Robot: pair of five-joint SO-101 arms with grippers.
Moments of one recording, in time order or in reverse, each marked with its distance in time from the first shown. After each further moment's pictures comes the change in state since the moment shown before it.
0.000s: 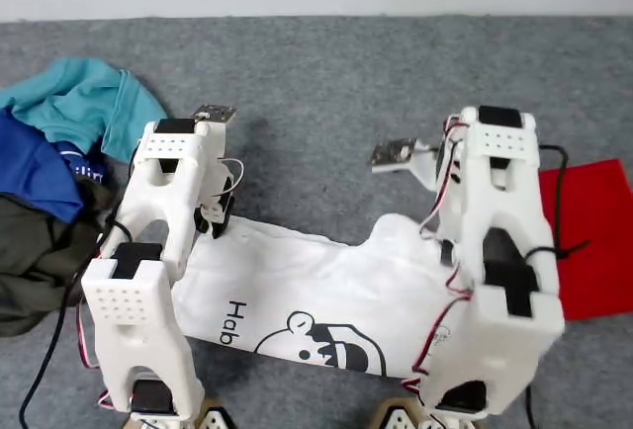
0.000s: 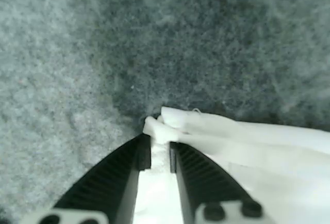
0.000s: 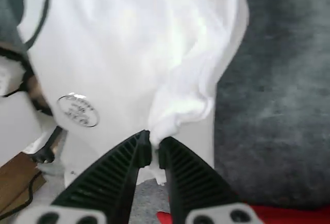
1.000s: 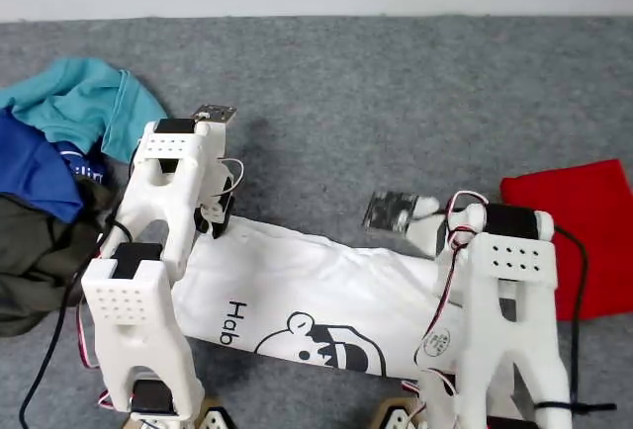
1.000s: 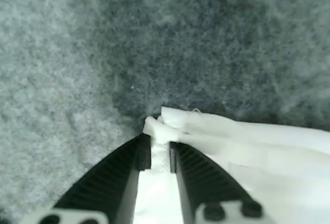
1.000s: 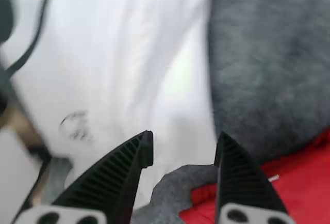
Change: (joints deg) left arm 0.0 0.0 0.0 0.0 0.0; right arm -0.4 -44.3 39.6 -20.5 -11.6
